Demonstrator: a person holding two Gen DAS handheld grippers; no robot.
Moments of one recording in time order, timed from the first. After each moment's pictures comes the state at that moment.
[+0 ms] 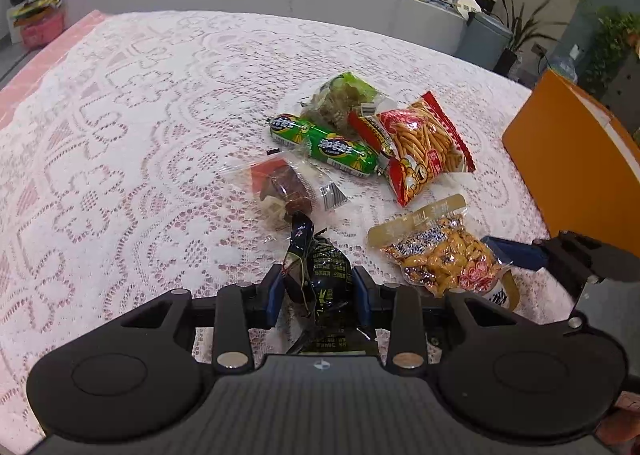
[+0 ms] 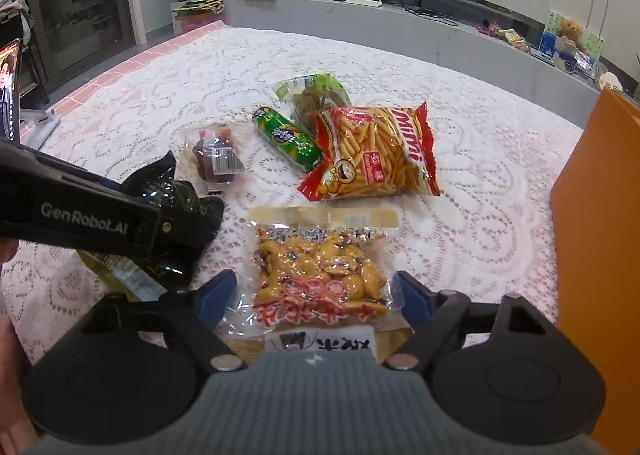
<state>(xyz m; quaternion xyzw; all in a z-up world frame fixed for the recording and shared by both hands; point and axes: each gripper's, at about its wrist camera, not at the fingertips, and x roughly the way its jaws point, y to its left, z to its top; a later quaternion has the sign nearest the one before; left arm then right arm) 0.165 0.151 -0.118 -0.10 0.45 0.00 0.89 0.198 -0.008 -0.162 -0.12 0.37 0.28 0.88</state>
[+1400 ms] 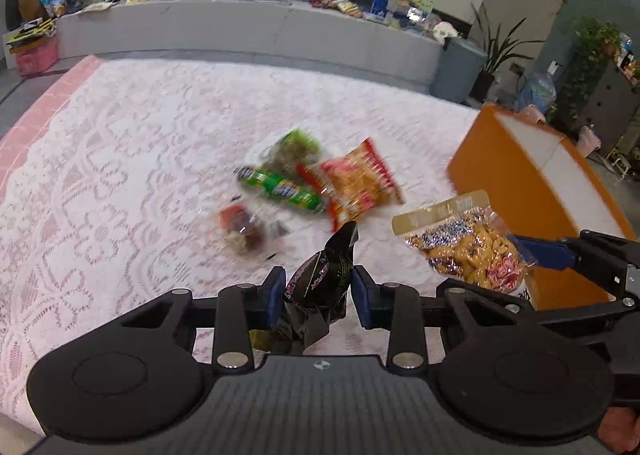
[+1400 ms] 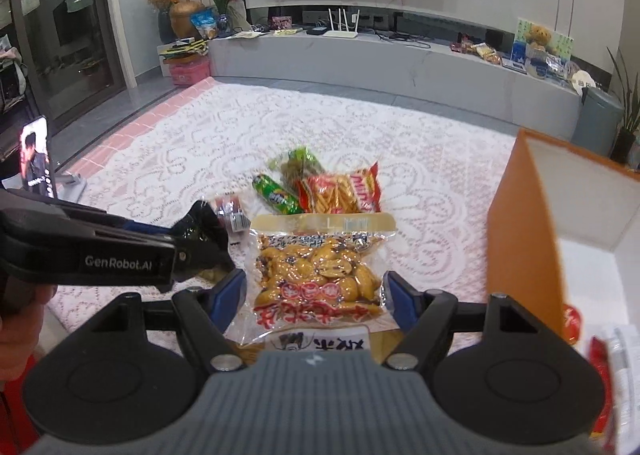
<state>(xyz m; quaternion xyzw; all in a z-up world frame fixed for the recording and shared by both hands) 0.136 0.124 -0.050 -0.10 0.41 -0.02 0.91 0.161 -0.056 -0.079 -0.07 0.34 0.27 0.90</state>
